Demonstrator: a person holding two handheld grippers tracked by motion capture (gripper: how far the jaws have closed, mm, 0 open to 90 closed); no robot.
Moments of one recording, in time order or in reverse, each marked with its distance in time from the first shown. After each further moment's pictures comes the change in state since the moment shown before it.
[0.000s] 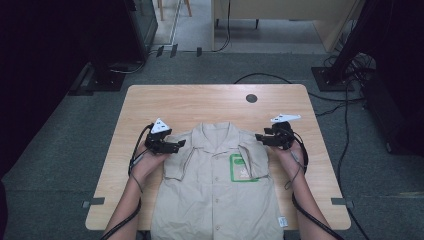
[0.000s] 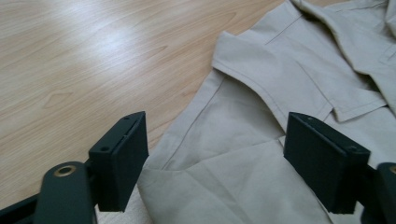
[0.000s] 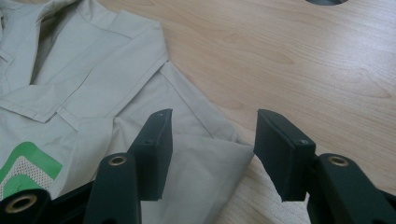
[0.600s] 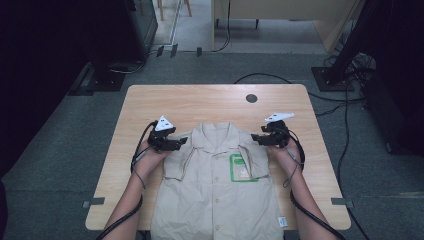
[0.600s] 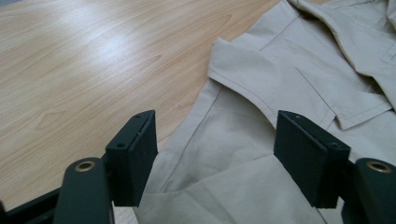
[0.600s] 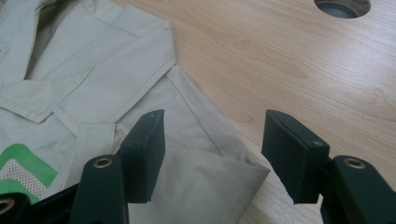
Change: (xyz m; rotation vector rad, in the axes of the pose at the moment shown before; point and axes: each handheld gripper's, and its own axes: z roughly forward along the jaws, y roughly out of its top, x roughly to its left) left arm -0.001 0.010 0.009 0.007 -0.010 0.047; right arm 0.006 0.008 0.010 0.021 -0.006 -0.071
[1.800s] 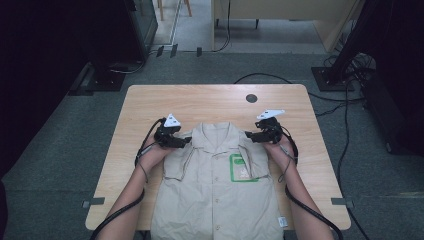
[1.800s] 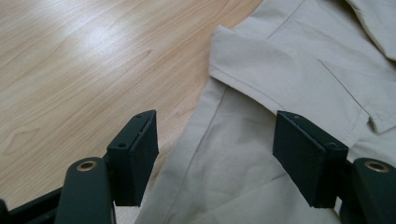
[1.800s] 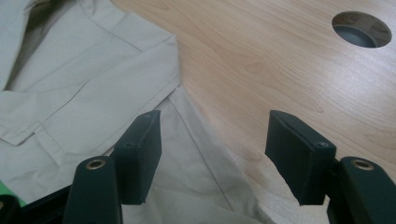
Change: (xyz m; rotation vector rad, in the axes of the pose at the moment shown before) left arm 0.006 0.008 0.026 0.072 -0.027 0.057; right arm 0.005 0.014 0.023 -0.002 -0.004 -0.088
